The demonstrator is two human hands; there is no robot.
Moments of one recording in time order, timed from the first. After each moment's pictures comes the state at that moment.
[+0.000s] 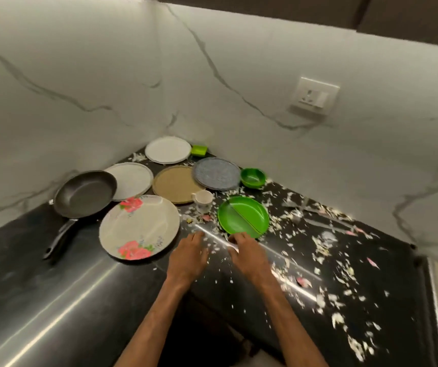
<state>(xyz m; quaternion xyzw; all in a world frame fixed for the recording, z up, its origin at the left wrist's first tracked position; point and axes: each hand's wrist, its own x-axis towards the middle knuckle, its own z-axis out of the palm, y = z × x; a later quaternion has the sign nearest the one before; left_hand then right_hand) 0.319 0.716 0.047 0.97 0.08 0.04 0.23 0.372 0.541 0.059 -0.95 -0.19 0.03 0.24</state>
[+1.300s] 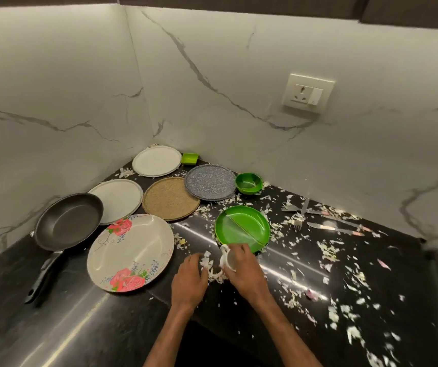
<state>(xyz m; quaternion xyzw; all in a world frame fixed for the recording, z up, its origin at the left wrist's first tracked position) 0.347 0.713 0.014 0.93 0.15 0.02 0.34 0.397 0.552 0.016 -0.94 -0.15 0.03 0.31</state>
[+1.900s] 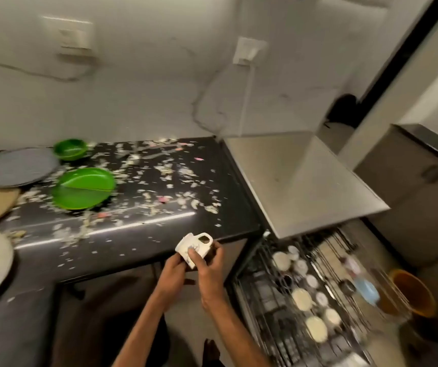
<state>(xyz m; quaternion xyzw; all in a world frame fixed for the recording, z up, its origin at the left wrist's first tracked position) 0.147 0.550 0.019 0.67 -0.12 -0.33 0.66 0.089 0.473 0.027 -0.50 0.33 -0.28 0.75</state>
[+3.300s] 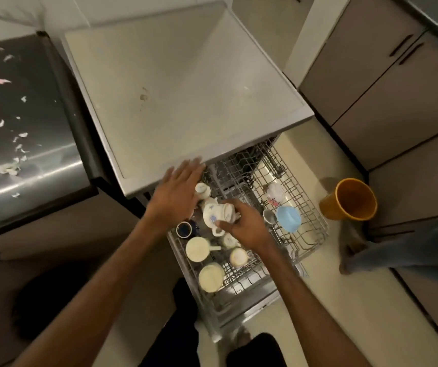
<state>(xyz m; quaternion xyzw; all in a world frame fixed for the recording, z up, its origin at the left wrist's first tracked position) -0.004 0.117 -0.032 0.82 -0.55 -0.09 0.11 -0.191 0.002 -0.060 -0.81 0.36 0.01 0.46</state>
